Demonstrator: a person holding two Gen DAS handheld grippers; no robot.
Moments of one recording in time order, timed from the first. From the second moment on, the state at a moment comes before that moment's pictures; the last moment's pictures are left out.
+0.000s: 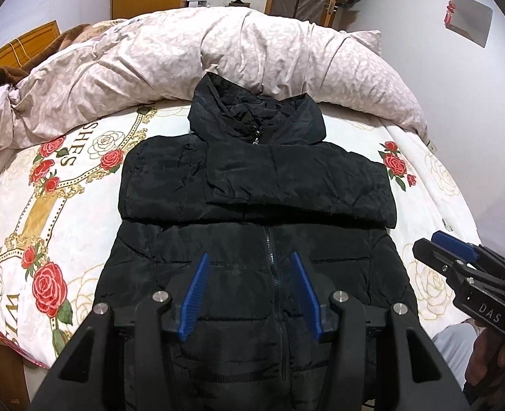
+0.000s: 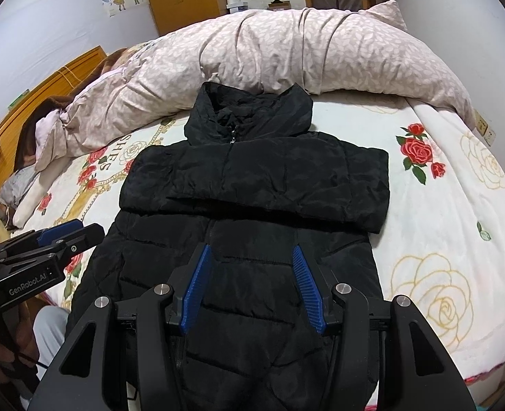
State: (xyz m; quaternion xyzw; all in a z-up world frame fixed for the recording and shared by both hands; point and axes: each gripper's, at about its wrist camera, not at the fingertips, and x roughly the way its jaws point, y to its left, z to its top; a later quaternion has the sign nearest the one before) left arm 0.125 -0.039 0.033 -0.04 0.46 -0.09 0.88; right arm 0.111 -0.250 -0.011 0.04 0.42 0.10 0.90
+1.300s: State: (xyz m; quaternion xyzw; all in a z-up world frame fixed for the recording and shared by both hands) left arm 0.510 -0.025 -0.041 0.00 0.47 -0.06 0.88; right arm 0.491 -0.285 -0.057 0.04 0.47 0.10 0.88
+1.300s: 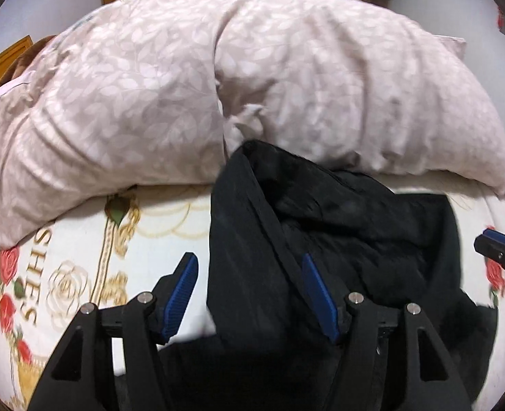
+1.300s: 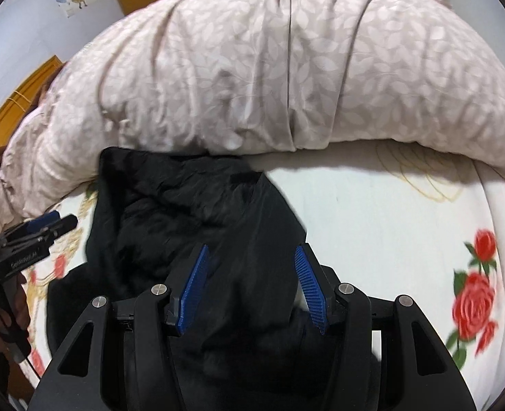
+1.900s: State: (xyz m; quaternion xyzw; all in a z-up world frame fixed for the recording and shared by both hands) left arm 0.550 -0.013 -0.071 -0.07 0.45 -0.09 0.89; right arm 0.527 -0.272 -0.073 0.06 0.45 0.12 0.88
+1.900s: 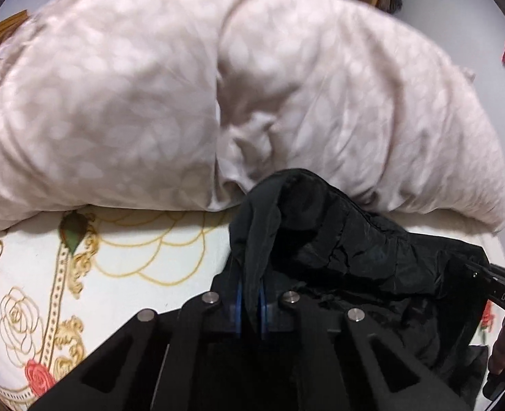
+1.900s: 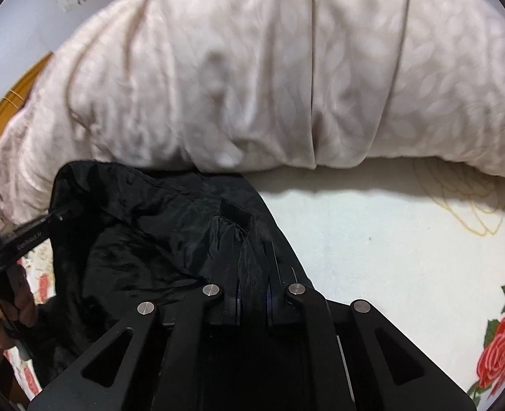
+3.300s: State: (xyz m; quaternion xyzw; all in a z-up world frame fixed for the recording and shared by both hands) left arm 0.193 0.083 -0.072 -0.13 0.49 -0.06 0.86; right arm 0.208 -0.302 -0.073 0.12 0.49 0.13 0.85
